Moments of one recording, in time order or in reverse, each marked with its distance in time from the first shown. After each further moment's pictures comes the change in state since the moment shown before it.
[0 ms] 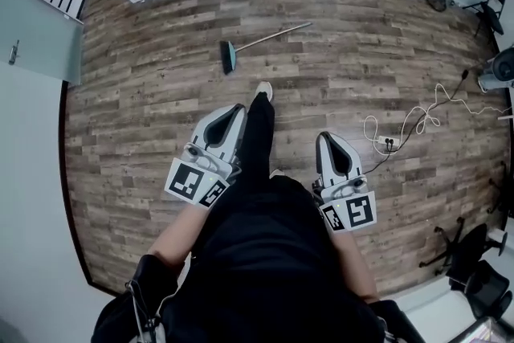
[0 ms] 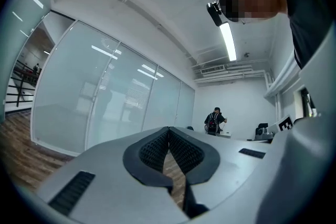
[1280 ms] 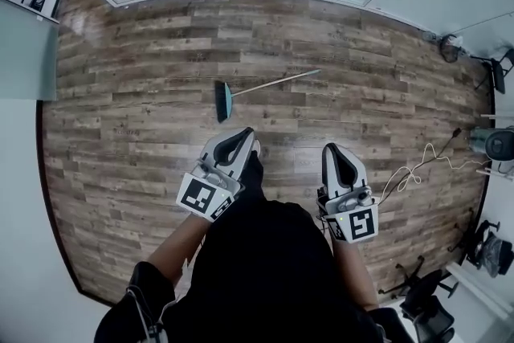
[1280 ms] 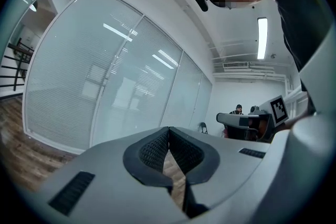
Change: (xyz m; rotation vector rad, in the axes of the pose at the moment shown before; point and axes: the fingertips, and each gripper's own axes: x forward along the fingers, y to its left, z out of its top) left arm 0.264 0.350 -0.027 -0.129 0.111 0.038; right arm 0.440 -0.146 0.024 -0.127 0.104 0.063
